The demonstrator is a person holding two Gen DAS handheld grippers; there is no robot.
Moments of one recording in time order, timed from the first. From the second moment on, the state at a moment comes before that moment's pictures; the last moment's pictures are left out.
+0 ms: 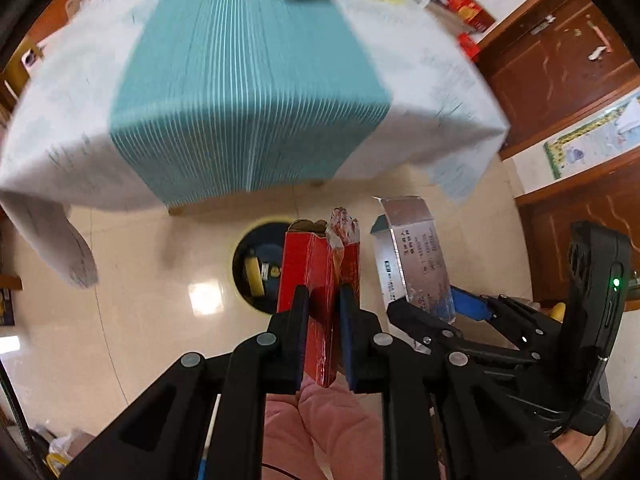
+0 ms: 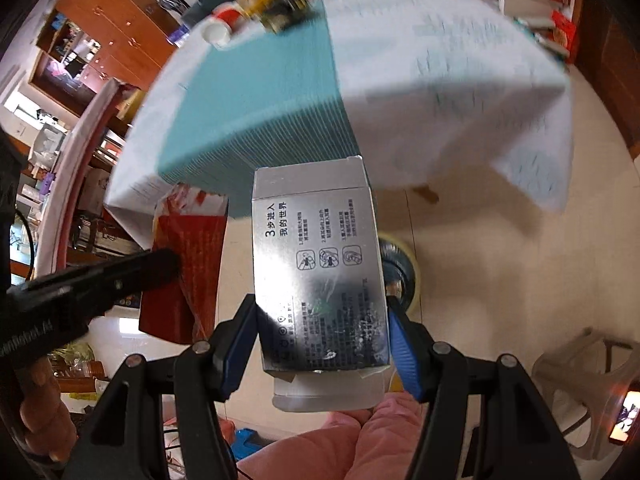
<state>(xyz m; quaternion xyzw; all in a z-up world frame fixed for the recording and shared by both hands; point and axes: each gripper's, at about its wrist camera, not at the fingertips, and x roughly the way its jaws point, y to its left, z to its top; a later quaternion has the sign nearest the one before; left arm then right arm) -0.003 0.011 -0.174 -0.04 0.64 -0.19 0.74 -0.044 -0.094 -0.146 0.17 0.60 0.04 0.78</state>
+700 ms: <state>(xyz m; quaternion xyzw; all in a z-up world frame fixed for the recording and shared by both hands) 0.042 -0.006 -0.422 -0.03 0.68 -0.11 0.72 0.017 -0.122 -0.411 0.23 0.65 0.03 0.72</state>
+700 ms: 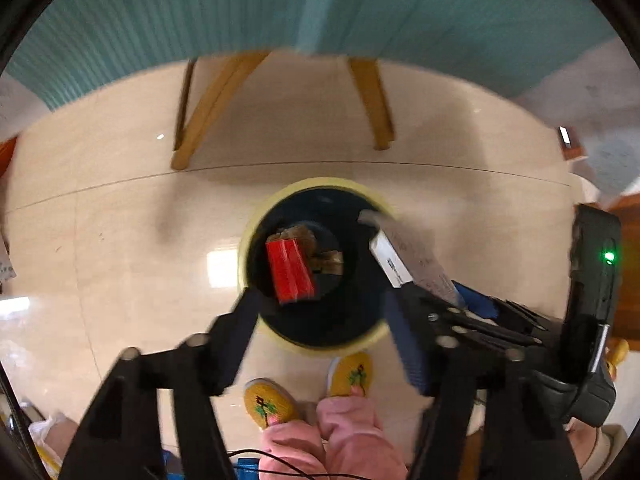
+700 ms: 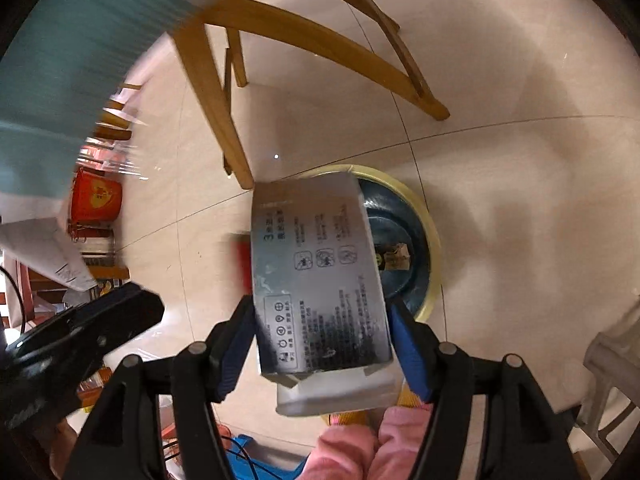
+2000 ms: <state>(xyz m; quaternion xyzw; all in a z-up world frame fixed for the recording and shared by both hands) -0.002 0.040 -0.134 -0.01 0.57 -0.09 0.82 -0.023 -0.106 -0.153 0.19 0.54 0.03 0.82</state>
